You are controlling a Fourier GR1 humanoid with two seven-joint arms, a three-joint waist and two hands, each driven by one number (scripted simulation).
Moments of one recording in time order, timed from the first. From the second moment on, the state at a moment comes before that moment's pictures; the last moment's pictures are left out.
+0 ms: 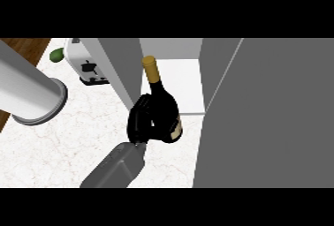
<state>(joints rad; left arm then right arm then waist) -0.50 0.00 -0.51 -0.78 0.97 0.28 -0.72 -0.09 -0.04 0.05 -2.39 -0.18 0.15 0.54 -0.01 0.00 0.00</state>
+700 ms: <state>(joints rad) -0.68 0.00 -0.48 -0.57 1.06 0.26 -0.74 -0.09 -0.04 0.04 -2.36 -0.19 0.16 0.50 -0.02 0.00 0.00</state>
